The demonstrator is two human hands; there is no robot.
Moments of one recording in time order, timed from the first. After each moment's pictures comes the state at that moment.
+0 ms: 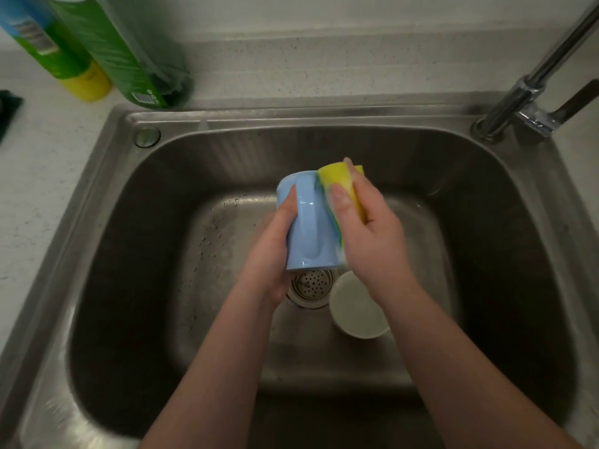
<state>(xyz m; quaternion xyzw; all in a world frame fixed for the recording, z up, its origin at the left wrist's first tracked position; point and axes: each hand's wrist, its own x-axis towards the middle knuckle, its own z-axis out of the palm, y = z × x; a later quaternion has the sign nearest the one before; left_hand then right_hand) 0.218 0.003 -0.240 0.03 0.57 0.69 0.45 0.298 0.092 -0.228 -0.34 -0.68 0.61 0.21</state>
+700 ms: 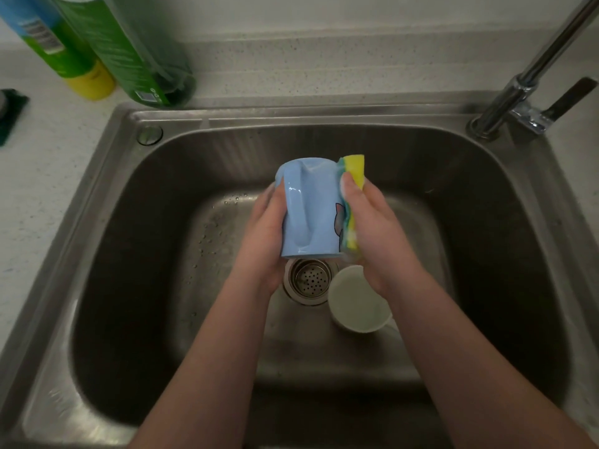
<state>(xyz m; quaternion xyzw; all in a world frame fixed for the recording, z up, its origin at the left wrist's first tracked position) 0.215 0.004 -0.234 0.03 0.59 0.71 0.39 0.298 0.099 -0.224 -0.37 -0.51 0.76 0.15</state>
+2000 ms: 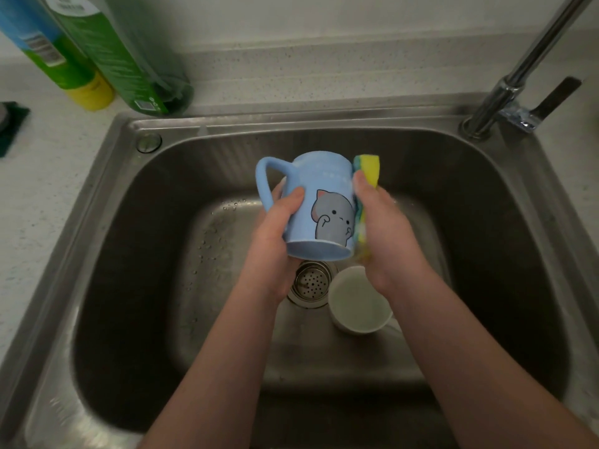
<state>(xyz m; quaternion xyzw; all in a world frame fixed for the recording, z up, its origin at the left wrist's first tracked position) 0.231 0.002 -0.217 0.03 0.53 0.74 0.40 0.301 0.100 -0.219 -0.40 -0.43 0.79 0.16</state>
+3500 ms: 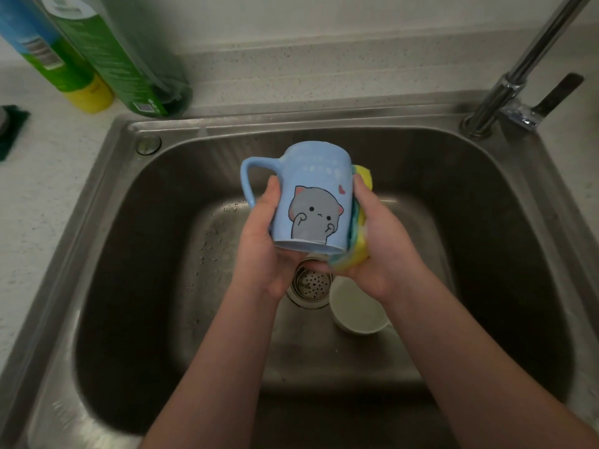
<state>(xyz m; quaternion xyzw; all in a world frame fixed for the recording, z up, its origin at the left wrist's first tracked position) 0.226 0.000 -0.218 0.04 0.51 0.76 0.41 0.301 0.096 -0.217 -0.36 -0.28 0.89 0.05</state>
